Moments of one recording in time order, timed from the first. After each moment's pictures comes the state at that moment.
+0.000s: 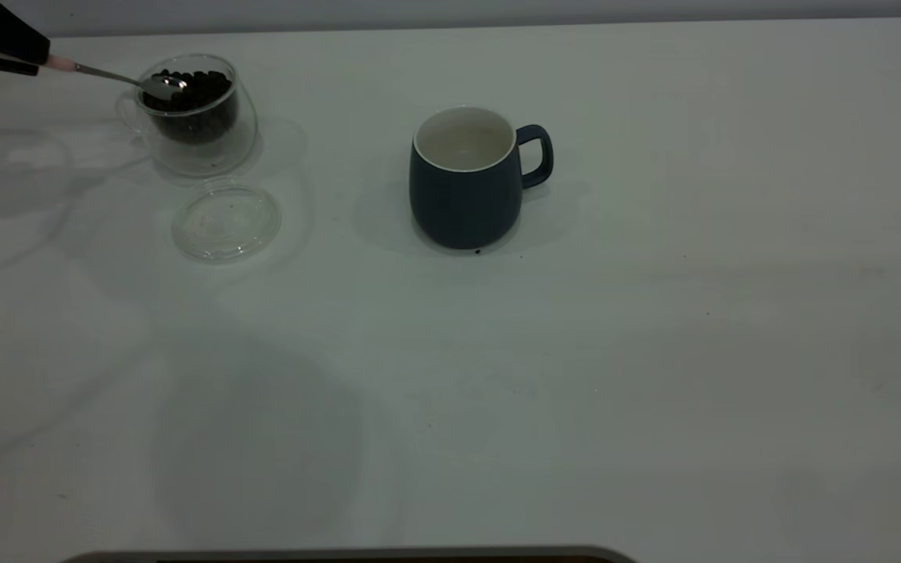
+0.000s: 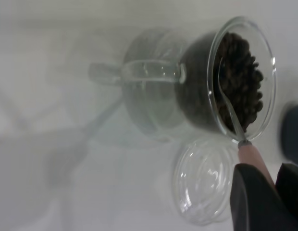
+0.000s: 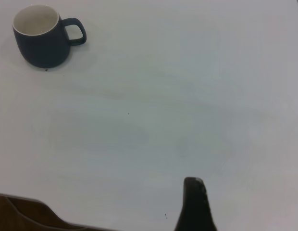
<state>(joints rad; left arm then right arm) 0.37 2.42 -1.71 -0.97 0.96 0.89 0.02 0.03 -0.47 0.11 1.13 -0.15</state>
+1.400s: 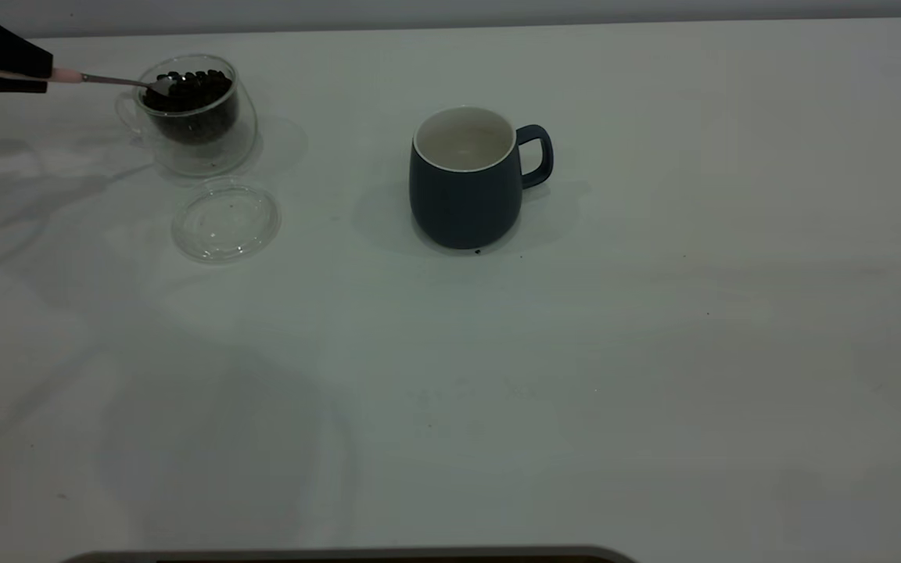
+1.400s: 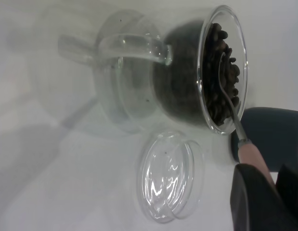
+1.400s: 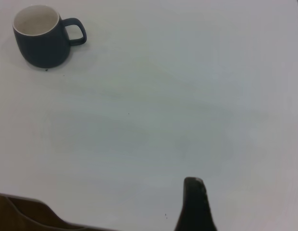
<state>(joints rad) 0.43 2.51 -1.71 -1.11 1.09 0.92 0.02 0.03 -0.47 0.11 1.13 -0.15</state>
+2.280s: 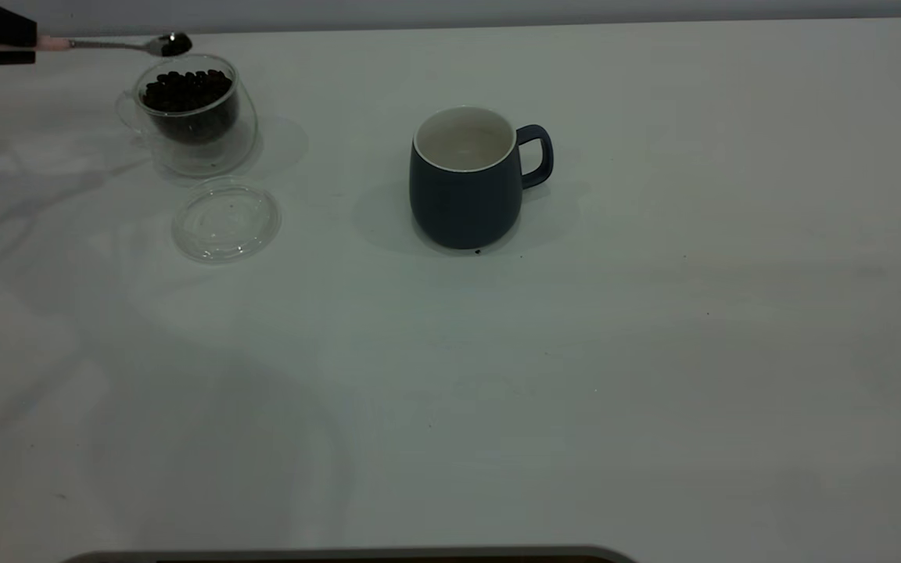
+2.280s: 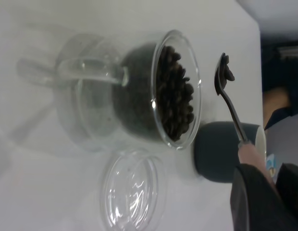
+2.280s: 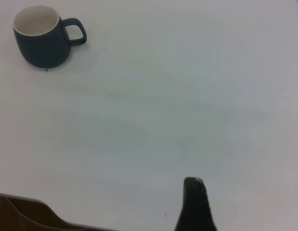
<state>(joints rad) 0.45 2.51 -1.71 -1.21 1.16 0.96 0.02 0.03 -0.47 0.11 1.13 -0.15</state>
